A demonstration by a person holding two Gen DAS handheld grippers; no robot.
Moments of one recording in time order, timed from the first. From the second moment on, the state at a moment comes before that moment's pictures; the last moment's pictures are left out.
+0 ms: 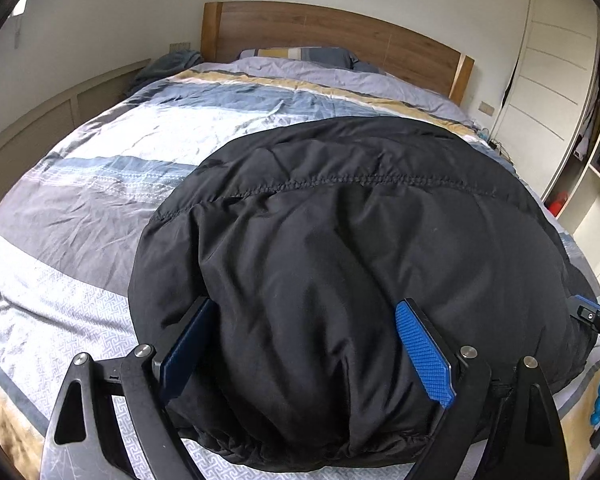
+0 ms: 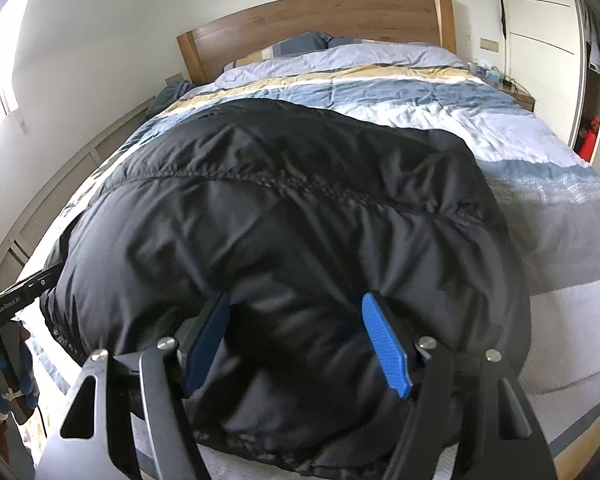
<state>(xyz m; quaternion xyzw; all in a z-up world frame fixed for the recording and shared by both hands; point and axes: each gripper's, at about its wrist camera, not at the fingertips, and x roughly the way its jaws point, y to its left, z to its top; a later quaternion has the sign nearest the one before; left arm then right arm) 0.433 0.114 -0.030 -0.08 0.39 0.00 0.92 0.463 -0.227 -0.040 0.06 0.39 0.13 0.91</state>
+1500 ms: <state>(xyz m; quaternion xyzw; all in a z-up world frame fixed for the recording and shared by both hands) 0.364 0.099 0.012 -0.03 0.34 0.03 0.94 0.380 -0.315 -0.029 0.13 0.39 0.06 0.91</state>
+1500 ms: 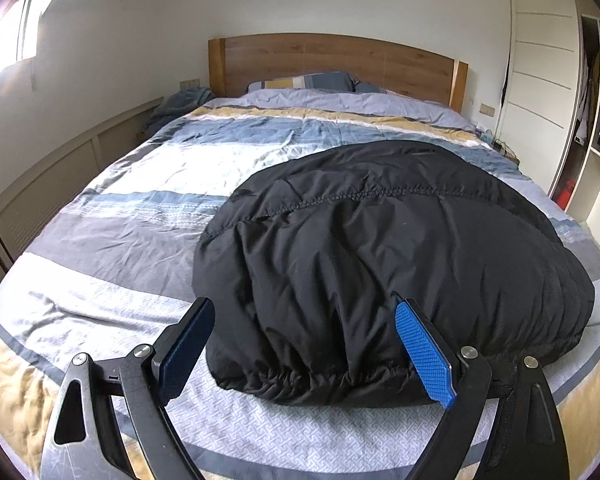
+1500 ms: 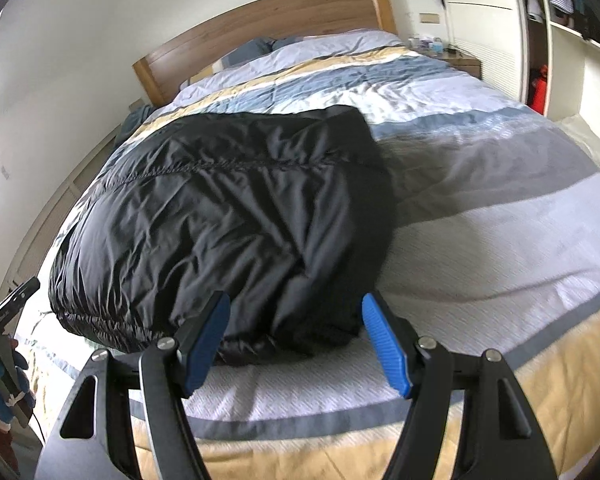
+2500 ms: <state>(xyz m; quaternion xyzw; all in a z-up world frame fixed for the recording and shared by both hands) 0.343 0.136 -0.013 -0.04 0.35 0.04 0.93 0.371 -0.327 -0.034 0.15 0.40 0.03 0.91</state>
